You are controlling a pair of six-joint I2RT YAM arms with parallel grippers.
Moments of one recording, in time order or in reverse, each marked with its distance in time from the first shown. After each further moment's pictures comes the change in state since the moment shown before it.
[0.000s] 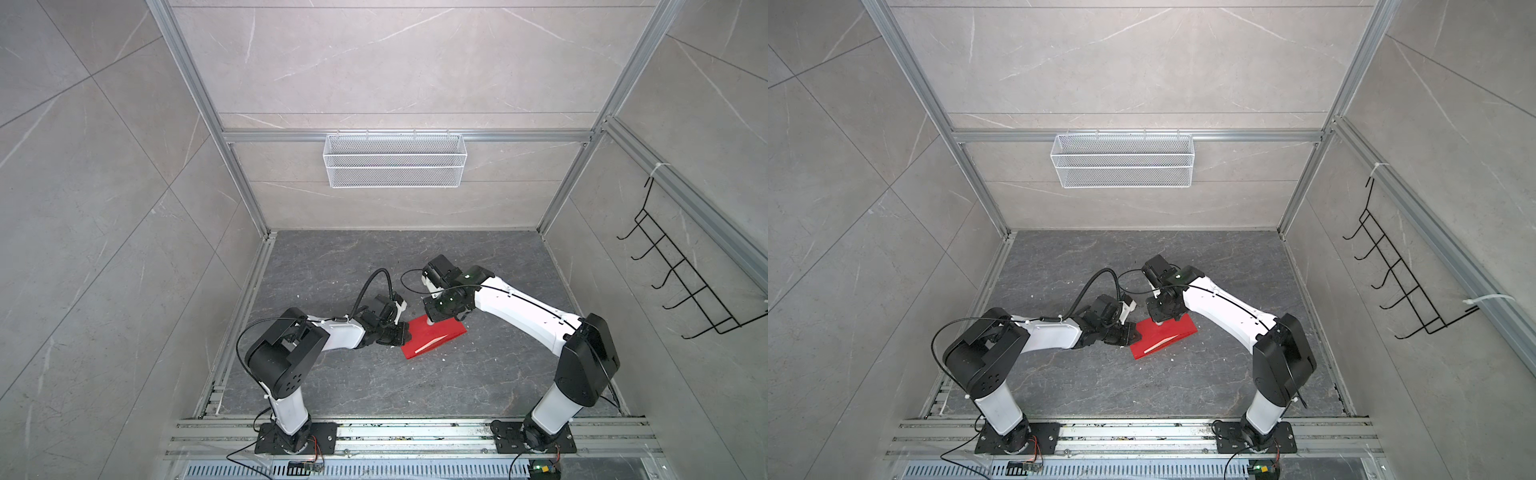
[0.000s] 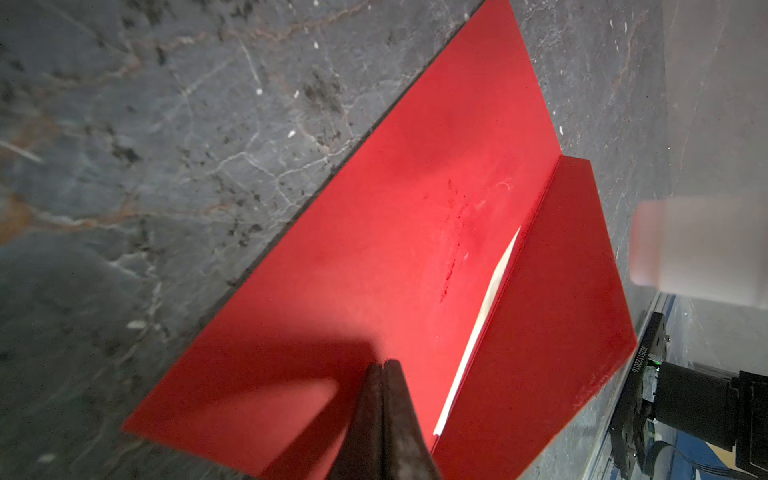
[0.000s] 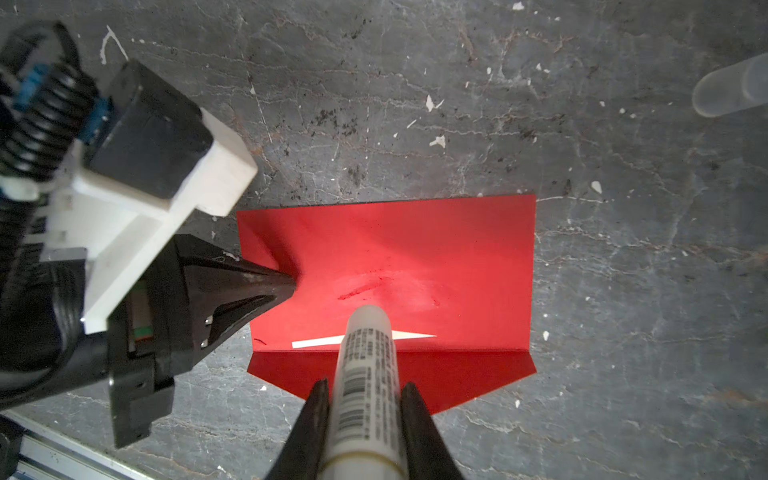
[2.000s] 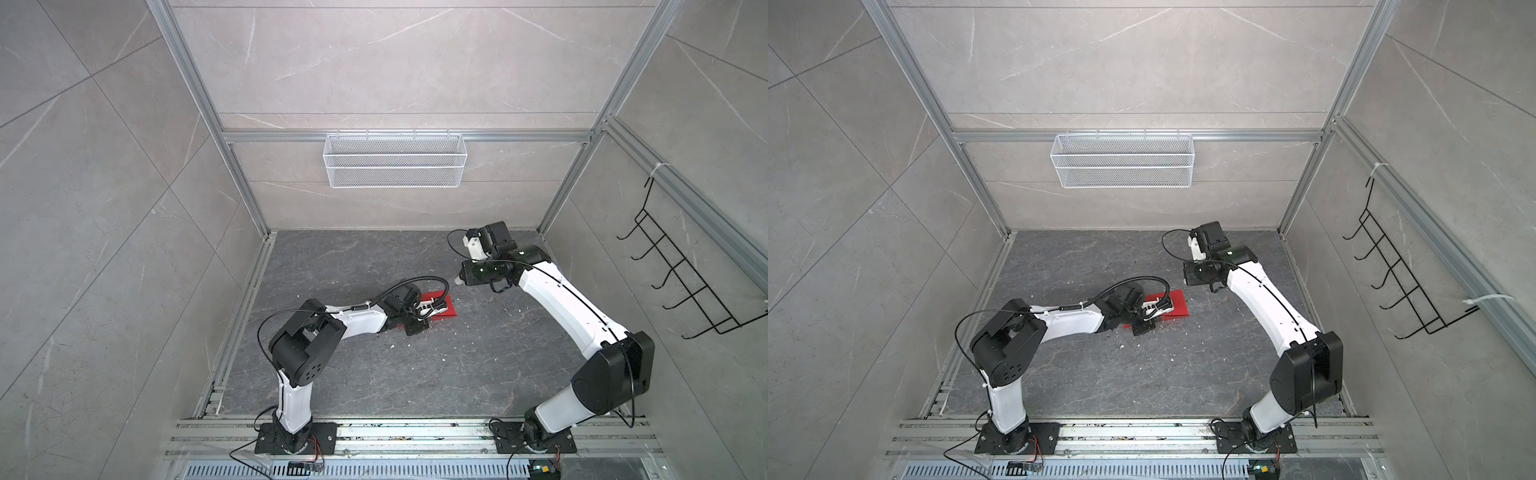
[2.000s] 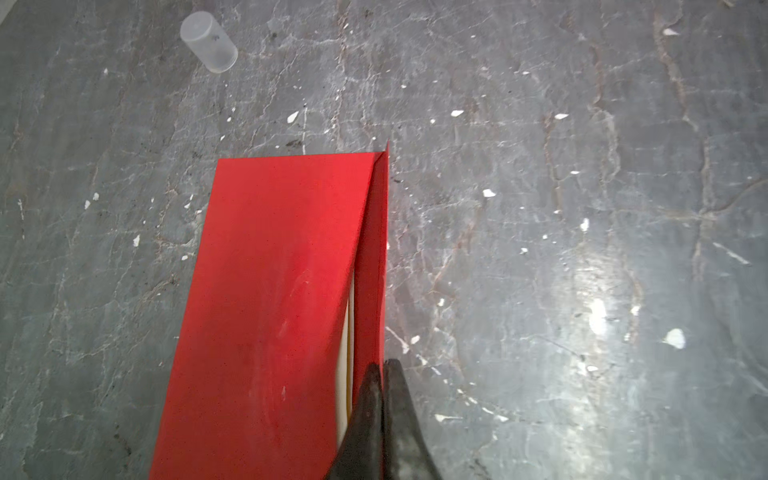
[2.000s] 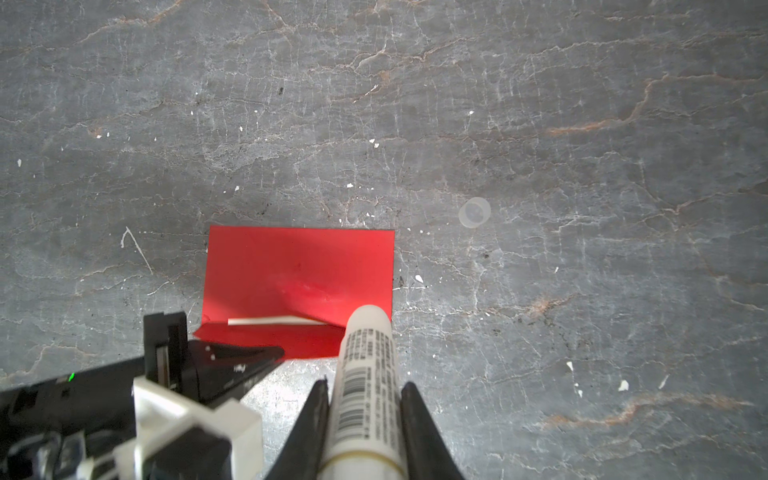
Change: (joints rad) left arm -0.113 0.110 0.306 -0.106 -0.153 1.077; right arm -0.341 -0.129 0.082 0.040 -0.063 -0.154
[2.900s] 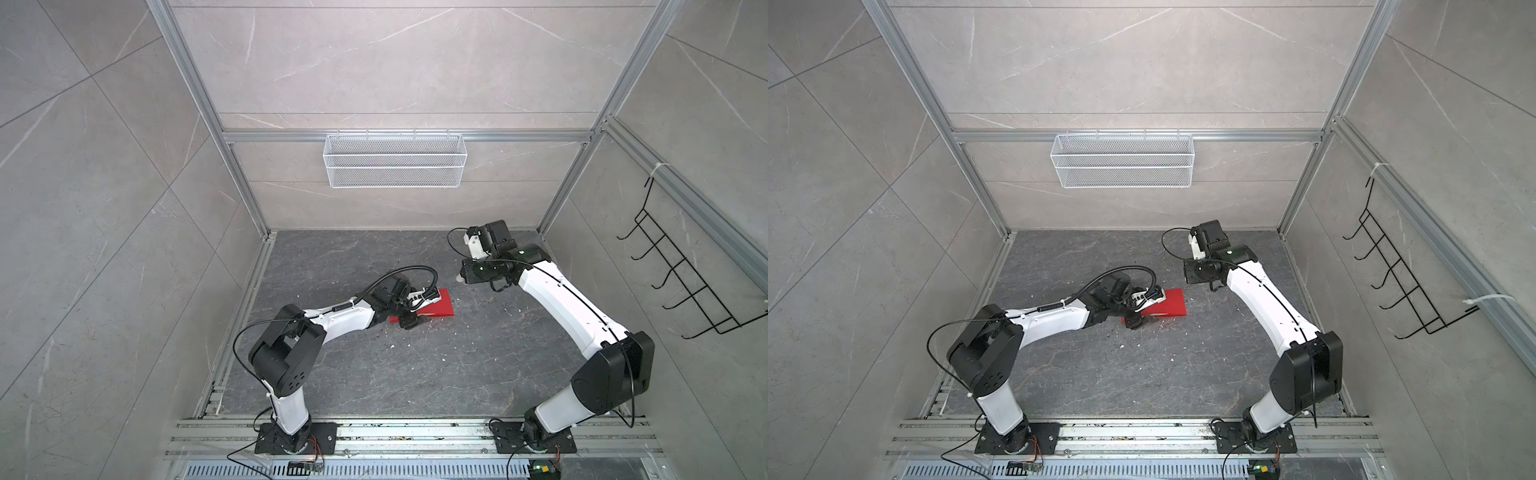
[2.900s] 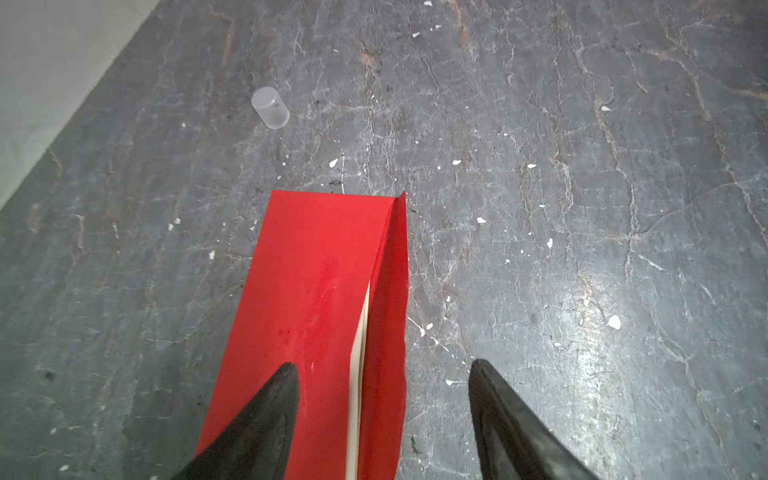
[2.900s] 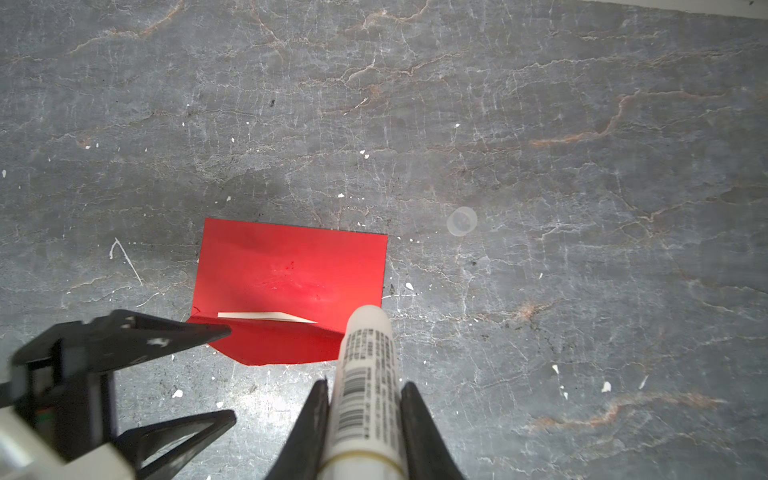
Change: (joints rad) left arm 0.094 -0.077 -0.009 -0.021 0.122 0.034; right arm 0.003 0.008 0.014 0.013 0.032 0.000
